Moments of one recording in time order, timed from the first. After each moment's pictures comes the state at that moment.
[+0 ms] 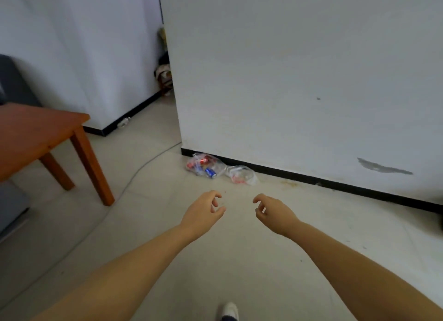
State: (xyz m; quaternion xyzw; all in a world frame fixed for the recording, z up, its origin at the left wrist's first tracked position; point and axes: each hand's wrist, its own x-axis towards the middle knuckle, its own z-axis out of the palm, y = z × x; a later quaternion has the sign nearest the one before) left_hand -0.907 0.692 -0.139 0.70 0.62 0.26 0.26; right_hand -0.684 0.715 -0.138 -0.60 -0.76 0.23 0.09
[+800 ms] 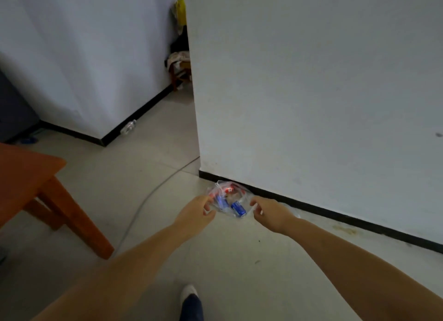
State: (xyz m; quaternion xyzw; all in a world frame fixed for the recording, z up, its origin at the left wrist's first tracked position) left_hand -1.154 1.207 -0.211 0.65 0.68 0.19 0.28; right_hand -0.923 1.241 -0.192 -0.57 -0.78 0.27 0.00
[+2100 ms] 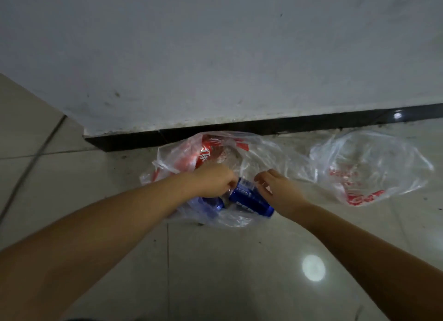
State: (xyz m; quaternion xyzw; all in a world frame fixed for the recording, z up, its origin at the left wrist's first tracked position) left_hand -1.101 1.772 -0.911 0.90 0.26 -0.22 0.28; right_hand -0.929 1.660 -0.920 -0.73 -0.60 0.34 0.04
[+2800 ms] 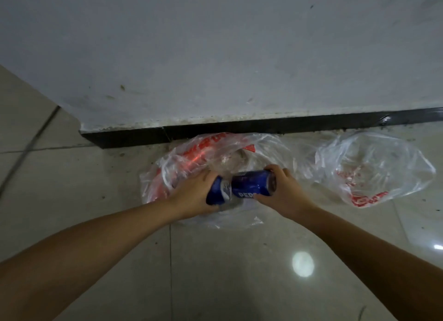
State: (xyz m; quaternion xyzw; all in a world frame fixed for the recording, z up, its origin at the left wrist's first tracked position) left_hand -1.170 1.757 -0.958 0.88 0.33 0.00 0.34; right_hand -0.943 1.660 -0.926 -0.78 -0.51 0.35 0.11
